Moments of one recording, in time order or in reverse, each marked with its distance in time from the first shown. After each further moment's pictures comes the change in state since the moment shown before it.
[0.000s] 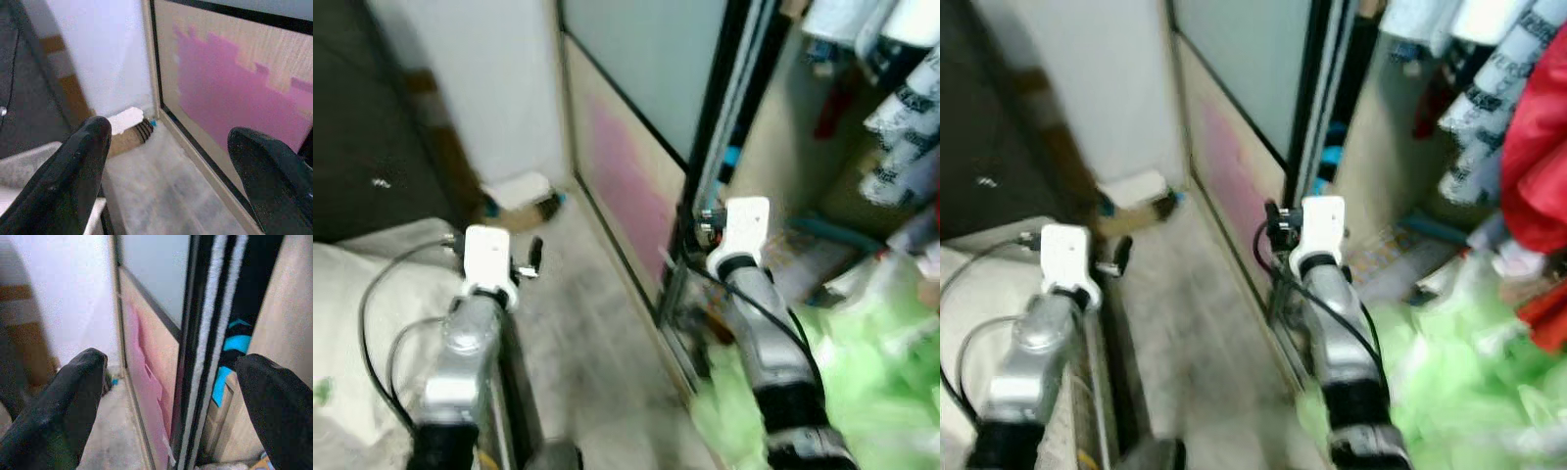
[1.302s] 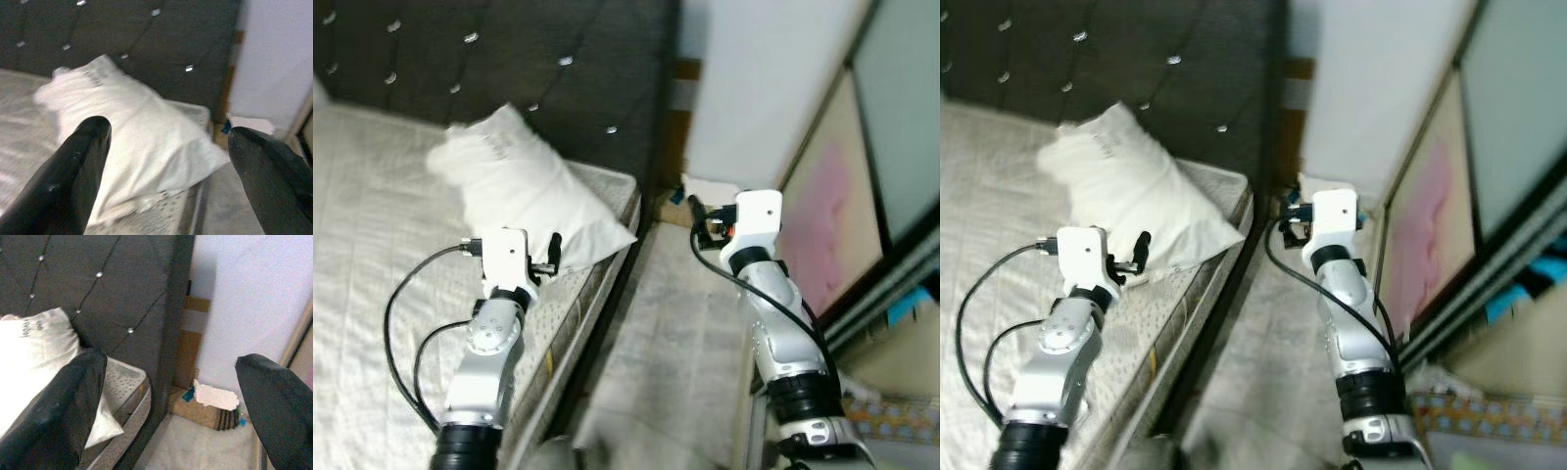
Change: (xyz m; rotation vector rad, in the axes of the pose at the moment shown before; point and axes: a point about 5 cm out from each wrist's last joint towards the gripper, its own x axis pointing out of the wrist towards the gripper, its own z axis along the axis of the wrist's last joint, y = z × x) left arm 0.000 -0.010 0.005 -0.060 -0.054 0.025; right arm 0.006 0.000 0.006 -0.007 -0.034 0.026
